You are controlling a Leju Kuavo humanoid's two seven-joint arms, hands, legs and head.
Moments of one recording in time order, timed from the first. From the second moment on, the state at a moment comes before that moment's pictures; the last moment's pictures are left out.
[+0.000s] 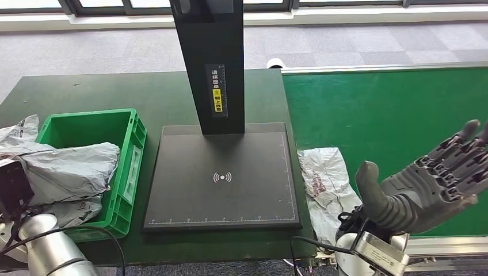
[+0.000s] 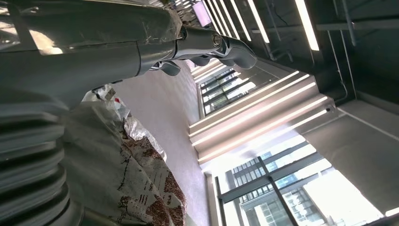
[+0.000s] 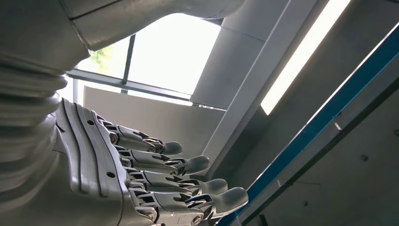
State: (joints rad) left arm -0.45 -0.35 0.91 -1.35 -0.88 0.70 -0.70; right arm -0.02 0.33 0.03 -1.94 0.61 -0.70 -0.70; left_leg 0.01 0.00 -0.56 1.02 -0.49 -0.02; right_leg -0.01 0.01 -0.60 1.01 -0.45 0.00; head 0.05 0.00
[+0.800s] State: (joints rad) left arm -0.38 -0.36 0.81 -1.46 -0.81 0.70 -0.70; right arm -0.02 0.33 0.03 -1.94 0.61 -0.70 -0.70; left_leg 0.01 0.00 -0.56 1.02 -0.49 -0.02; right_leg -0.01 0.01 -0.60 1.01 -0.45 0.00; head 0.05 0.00
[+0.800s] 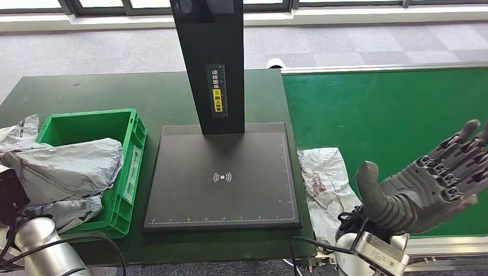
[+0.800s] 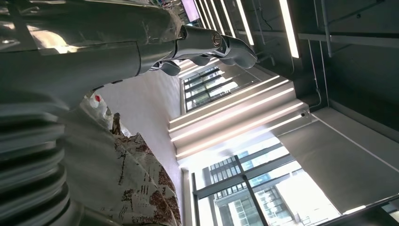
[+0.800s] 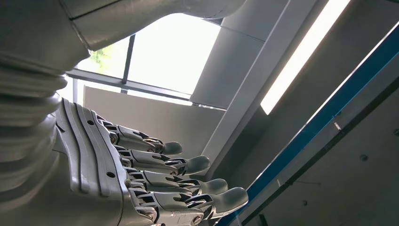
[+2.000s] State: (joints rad) left arm -0.39 -0.36 0.74 -1.34 -1.02 0.70 -0.63; right arm 0.01 0.33 0.01 -1.95 0.62 -0.70 -0.70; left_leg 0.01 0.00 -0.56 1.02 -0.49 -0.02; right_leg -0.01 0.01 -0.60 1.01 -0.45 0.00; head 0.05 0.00
